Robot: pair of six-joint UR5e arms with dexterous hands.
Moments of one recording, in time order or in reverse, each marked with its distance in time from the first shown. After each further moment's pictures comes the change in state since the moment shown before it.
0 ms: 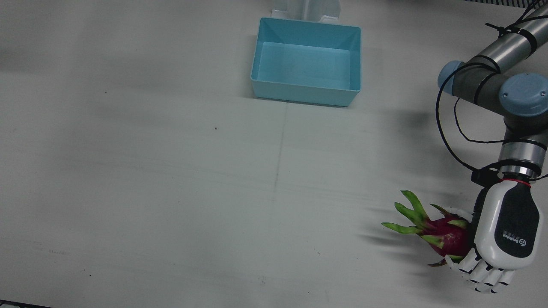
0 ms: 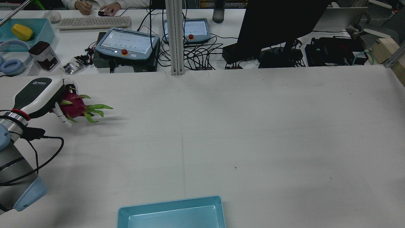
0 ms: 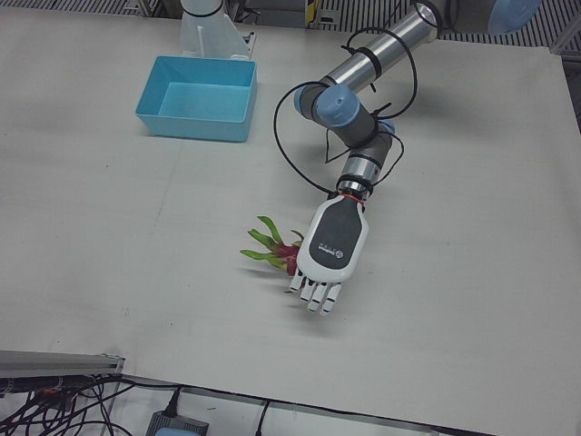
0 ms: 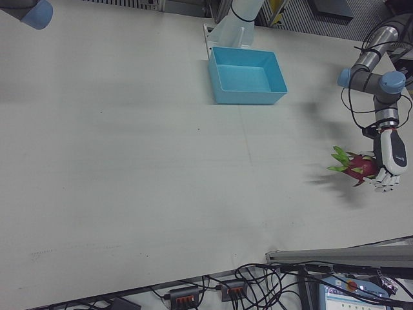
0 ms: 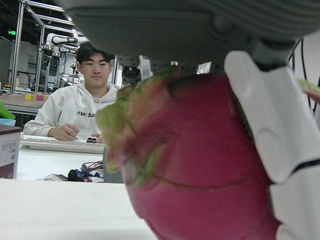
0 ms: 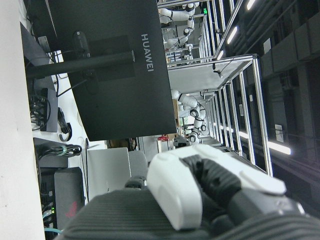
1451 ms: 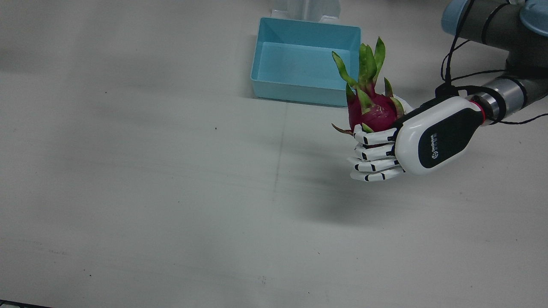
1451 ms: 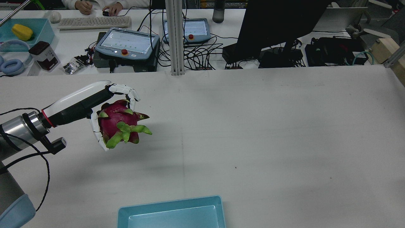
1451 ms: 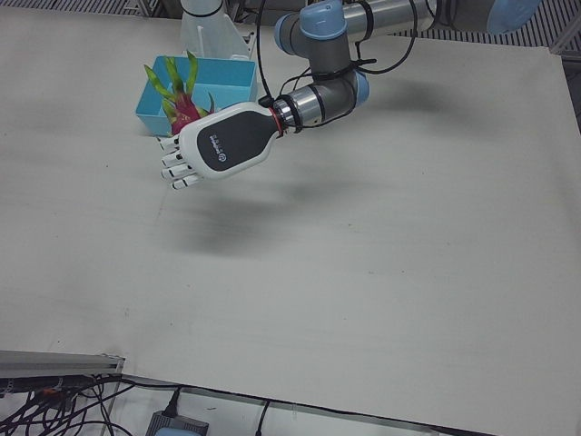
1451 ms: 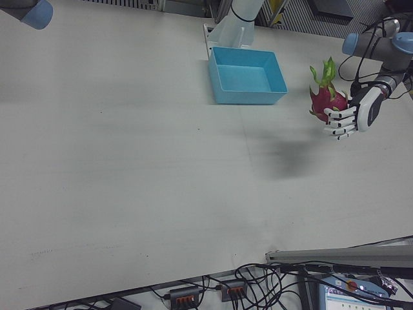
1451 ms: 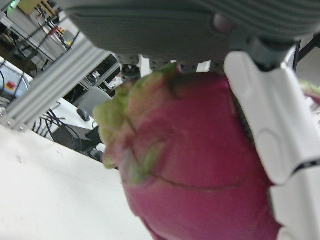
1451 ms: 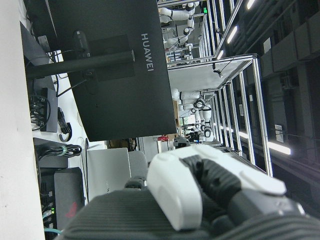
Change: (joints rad) left arm 0.045 0.021 -0.351 -0.141 0.463 -0.496; right arm 0.000 0.000 0.000 0.000 0.000 0.000
